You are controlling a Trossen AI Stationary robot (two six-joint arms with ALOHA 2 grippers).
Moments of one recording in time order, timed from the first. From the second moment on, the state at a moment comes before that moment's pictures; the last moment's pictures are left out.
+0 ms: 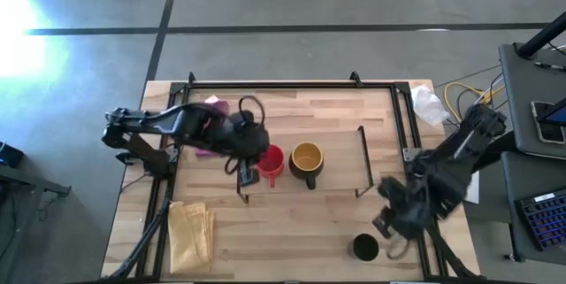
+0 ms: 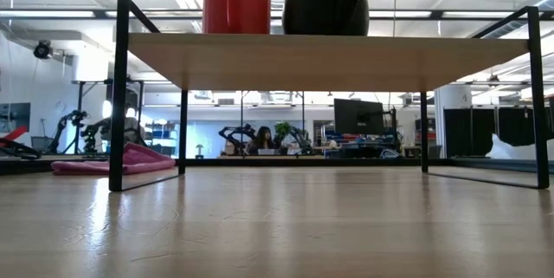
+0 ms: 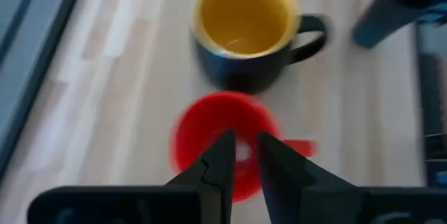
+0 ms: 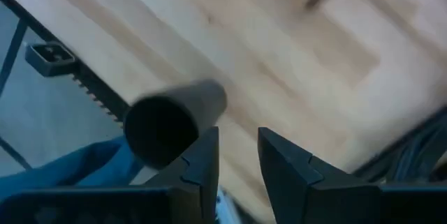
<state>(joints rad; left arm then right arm) -0.18 1.57 1.91 -1.23 -0.22 -0.27 0.81 1.34 1.34 -1.29 0.11 1.70</state>
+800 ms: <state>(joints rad) -0.39 1.39 1.61 -1.00 -0.29 -0.51 0.95 1.68 1.38 -1.10 0.19 2.00</state>
